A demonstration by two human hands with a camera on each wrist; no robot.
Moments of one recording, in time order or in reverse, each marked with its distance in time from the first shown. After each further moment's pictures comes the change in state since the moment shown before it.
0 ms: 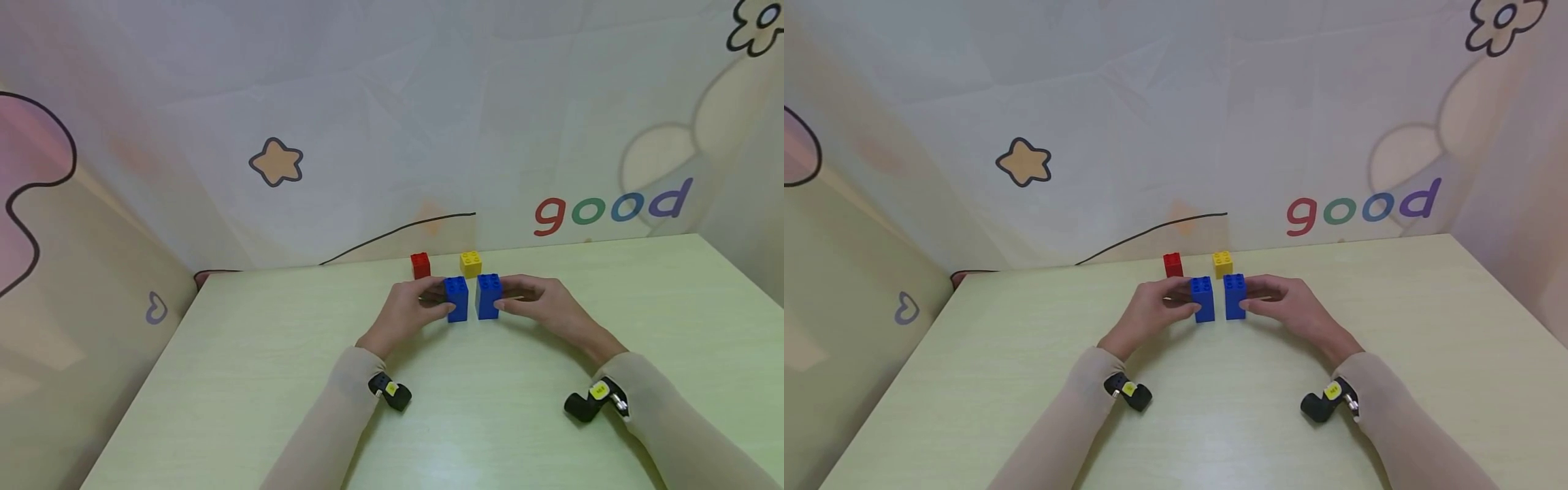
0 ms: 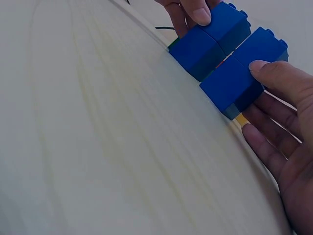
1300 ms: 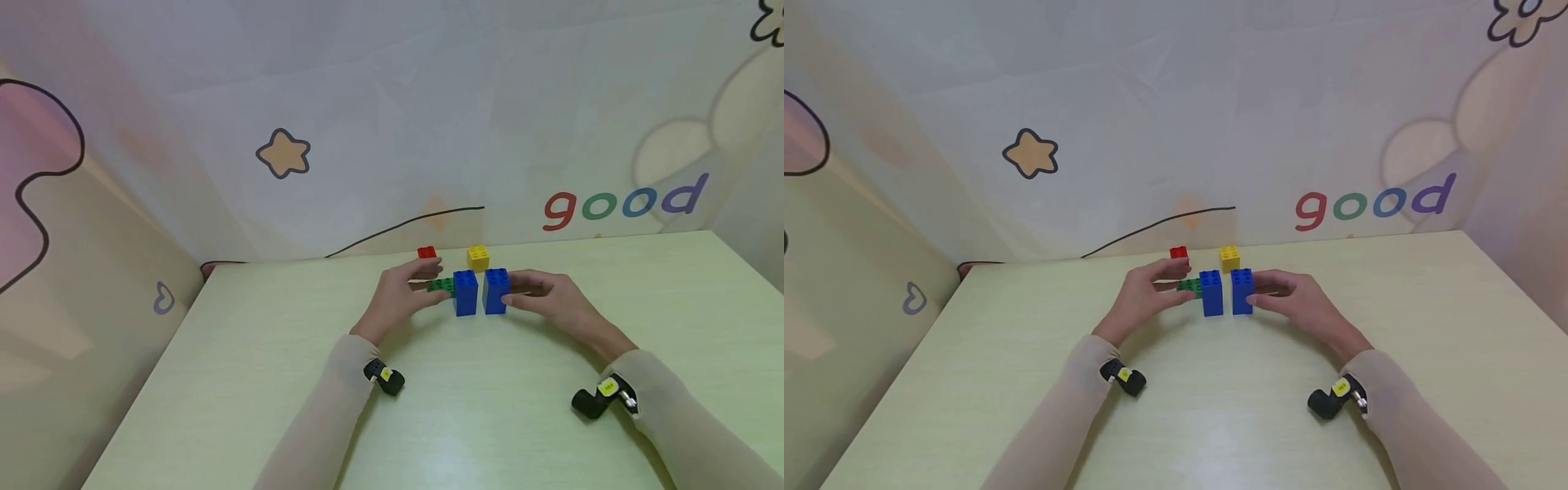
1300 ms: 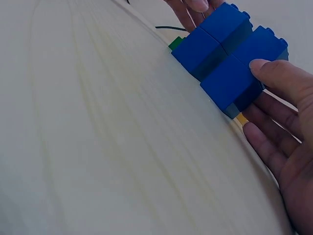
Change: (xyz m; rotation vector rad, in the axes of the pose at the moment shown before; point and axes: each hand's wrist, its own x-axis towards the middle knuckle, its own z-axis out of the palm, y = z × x) left_hand -0.002 -0.010 -0.019 -0.151 0.076 -0.007; right_hand 0.000 -0.003 0.001 0.002 0.007 0.015
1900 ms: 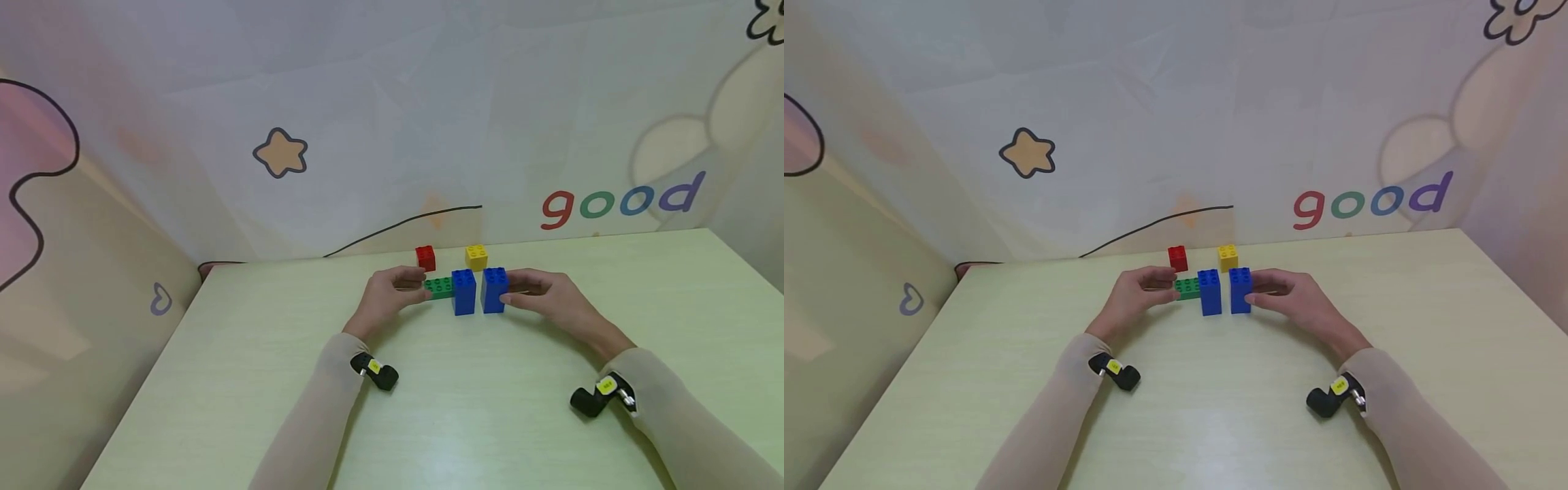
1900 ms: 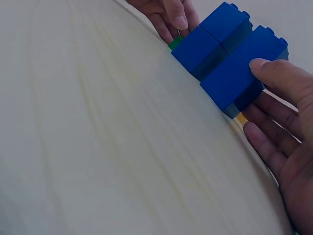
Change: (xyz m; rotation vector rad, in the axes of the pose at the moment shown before) left_hand 0.000 -0.028 -0.013 -0.123 0.000 -0.171; right_hand 0.001 0.003 -0.002 0.006 -0.012 0.010
